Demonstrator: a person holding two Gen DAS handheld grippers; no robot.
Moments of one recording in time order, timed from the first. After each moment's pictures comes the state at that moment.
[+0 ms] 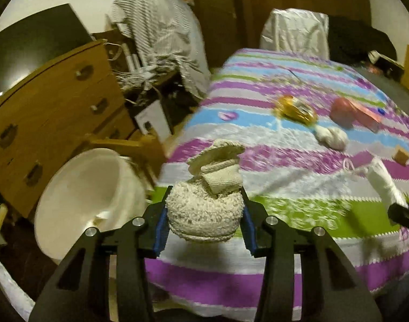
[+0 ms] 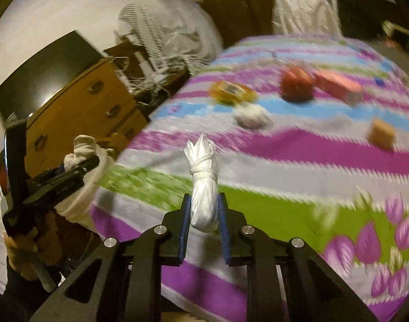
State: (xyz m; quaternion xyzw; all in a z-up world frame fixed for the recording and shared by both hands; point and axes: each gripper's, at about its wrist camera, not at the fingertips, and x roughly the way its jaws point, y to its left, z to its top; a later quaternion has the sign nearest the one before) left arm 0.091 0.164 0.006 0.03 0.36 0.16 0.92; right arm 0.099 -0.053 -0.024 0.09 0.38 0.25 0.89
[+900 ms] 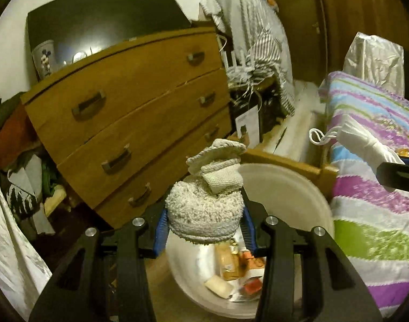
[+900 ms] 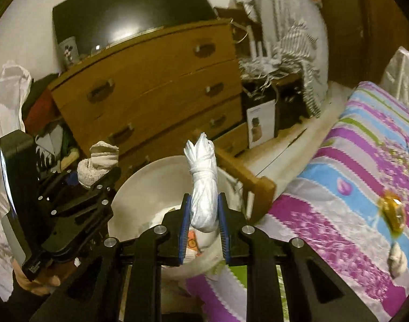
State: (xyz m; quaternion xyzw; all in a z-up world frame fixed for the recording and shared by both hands) left arm 0.047 0.396 0.054 -0.01 0.34 0.33 0.88; right arm 0.140 0.313 0.091 -0.09 0.37 0.43 0.82
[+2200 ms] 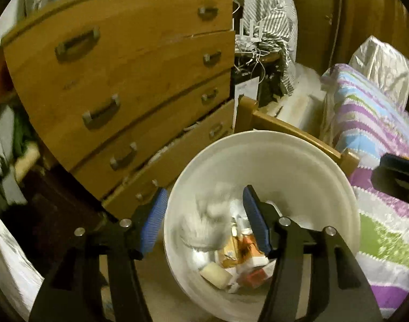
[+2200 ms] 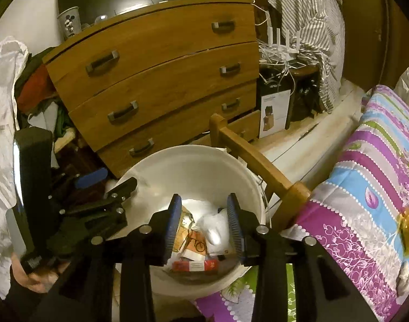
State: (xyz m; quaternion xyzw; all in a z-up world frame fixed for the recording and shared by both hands) left arm 0.046 0.462 0.005 -0.12 0.40 0.30 0.86; right arm 0.145 0.382 0.053 -0.13 0.39 0.44 0.80
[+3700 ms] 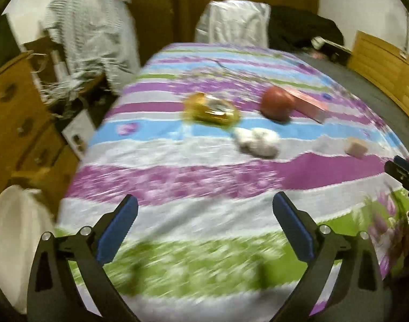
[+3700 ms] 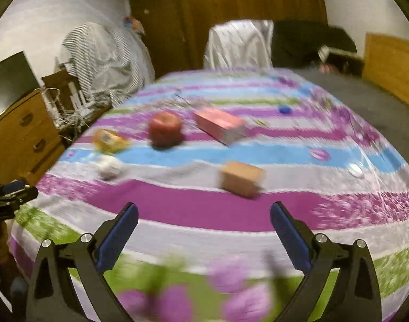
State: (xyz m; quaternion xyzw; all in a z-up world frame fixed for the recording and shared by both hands) left arm 0.181 0.074 -0.030 0.03 0.39 -0.04 0.92; right arm 0.147 -0.252 -0.051 0.06 0.32 0.05 0.94
